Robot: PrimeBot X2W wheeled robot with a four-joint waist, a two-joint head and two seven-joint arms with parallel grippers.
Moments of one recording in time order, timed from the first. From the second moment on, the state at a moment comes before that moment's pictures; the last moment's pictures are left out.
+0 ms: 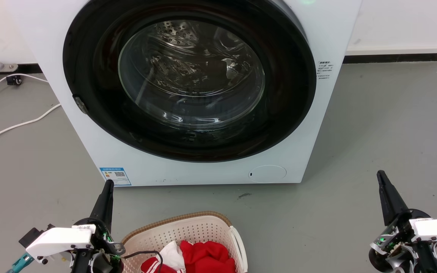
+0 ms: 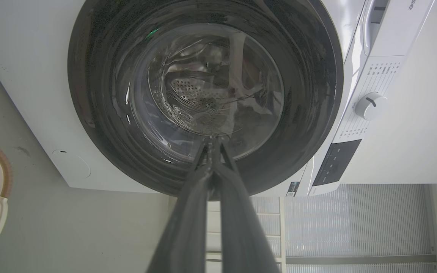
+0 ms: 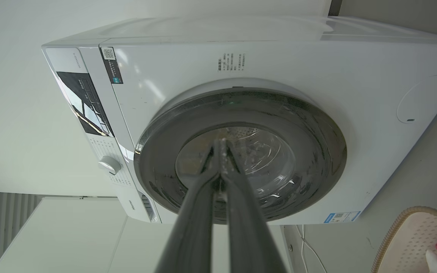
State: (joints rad) left arm -0.10 0.05 0.11 0.25 -1.61 -0.13 0.11; right arm -0.10 -0.06 -0.10 0.25 1.63 0.13 0.10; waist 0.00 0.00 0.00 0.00
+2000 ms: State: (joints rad) left arm -0.08 0.05 0.00 0.13 -0.96 -0.11 -0.05; right arm -0.05 -0.06 -0.03 0.13 0.97 0.13 -0.05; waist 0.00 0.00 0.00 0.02
